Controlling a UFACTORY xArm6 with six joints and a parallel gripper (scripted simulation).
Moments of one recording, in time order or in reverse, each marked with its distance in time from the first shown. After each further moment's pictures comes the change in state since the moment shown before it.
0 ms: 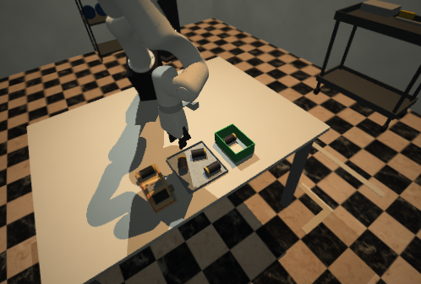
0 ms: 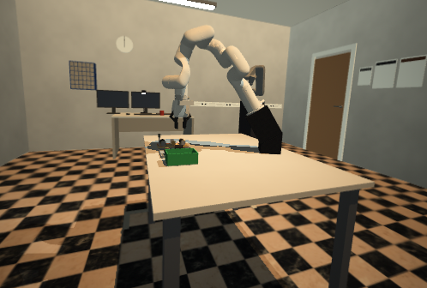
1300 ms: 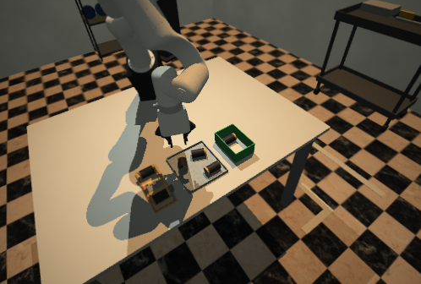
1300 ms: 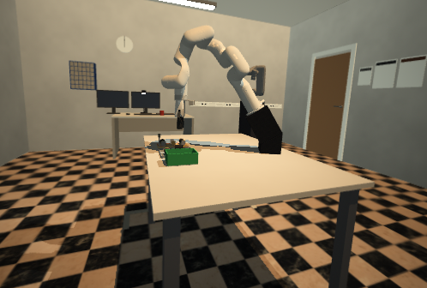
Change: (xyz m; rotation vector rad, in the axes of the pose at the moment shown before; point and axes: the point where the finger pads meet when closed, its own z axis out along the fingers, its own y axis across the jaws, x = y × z) arm 0.000 0.000 0.000 -0.001 0.009 -0.945
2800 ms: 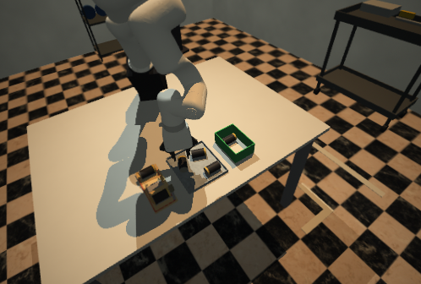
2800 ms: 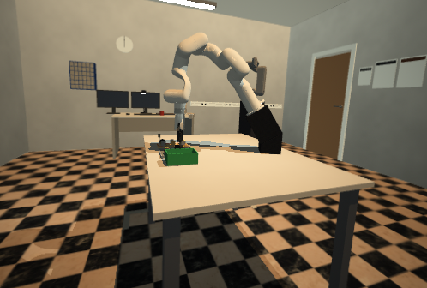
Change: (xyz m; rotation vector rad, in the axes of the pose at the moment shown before) arm -0.001 0.000 0.078 -0.001 0.001 -0.001
